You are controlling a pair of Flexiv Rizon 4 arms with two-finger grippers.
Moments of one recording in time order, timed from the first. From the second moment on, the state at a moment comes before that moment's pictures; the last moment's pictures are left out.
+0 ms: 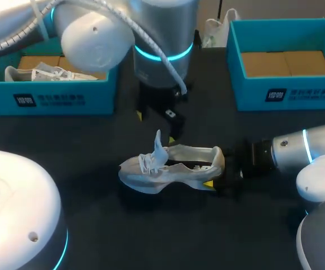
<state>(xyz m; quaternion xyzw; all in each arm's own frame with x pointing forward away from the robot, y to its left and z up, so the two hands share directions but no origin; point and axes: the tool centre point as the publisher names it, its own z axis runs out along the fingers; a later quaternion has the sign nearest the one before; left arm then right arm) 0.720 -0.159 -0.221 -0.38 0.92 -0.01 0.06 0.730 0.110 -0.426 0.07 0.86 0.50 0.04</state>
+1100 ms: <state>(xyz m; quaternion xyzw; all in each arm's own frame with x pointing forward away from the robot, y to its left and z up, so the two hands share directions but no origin) 0.705 -0.226 -0.210 0.13 0.99 -0.06 -0.08 0.730 0.110 -0.426 0.07 0.86 0.50 0.04</state>
